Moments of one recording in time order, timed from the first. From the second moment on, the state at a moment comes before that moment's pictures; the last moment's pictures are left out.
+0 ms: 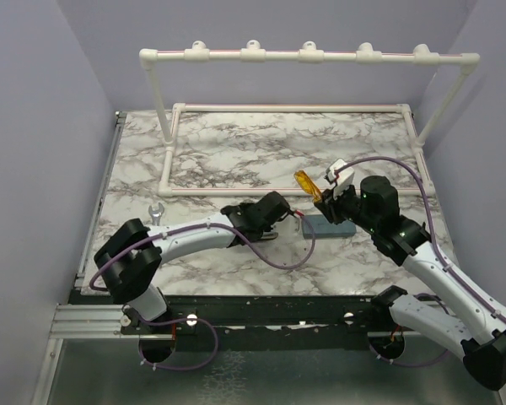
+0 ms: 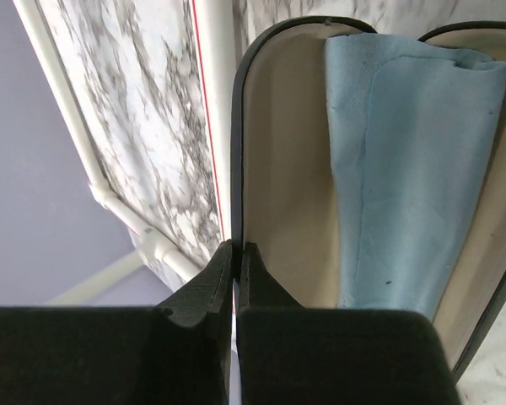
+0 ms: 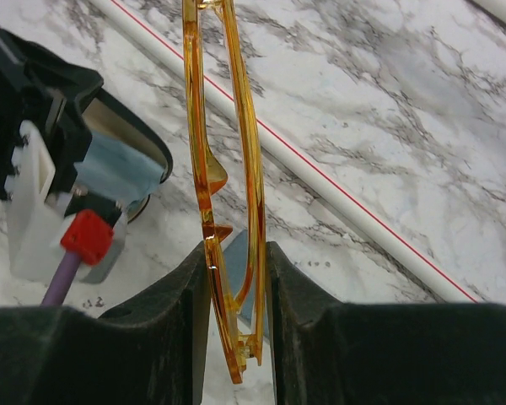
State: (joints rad) left arm -0.96 1.56 1.04 -0.42 -0.48 0.83; right arm 0.54 0.88 0.76 -0.28 -0.16 -0.18
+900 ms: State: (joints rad) left arm -1.08 1.76 1.07 -0.26 -0.57 0.75; right arm 0.54 0.89 0.72 -0.26 -0.01 -0.24
